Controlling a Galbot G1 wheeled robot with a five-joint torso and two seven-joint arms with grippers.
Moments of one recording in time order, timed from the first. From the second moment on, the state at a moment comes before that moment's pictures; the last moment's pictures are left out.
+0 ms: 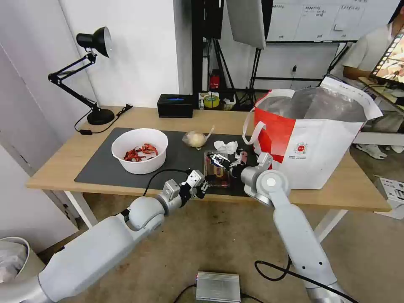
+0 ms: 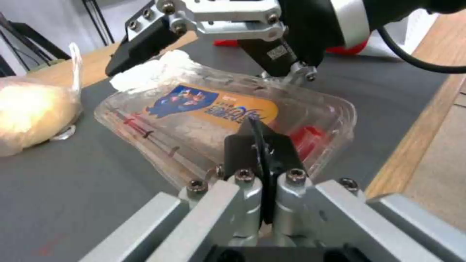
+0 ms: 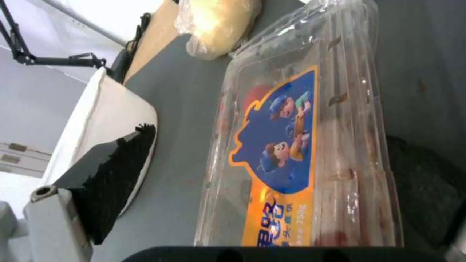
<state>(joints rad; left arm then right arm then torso) 0.63 -0.90 0.35 -1.74 -0.55 0.14 0.07 -0.75 1.35 0.26 1.62 1.31 -0.67 0.40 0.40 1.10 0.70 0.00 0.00</state>
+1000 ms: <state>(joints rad) 0.64 -0.89 0.35 -1.75 -0.55 0.14 0.07 -0.76 1.35 0.26 1.64 1.30 -0.70 0.40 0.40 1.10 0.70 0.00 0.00</state>
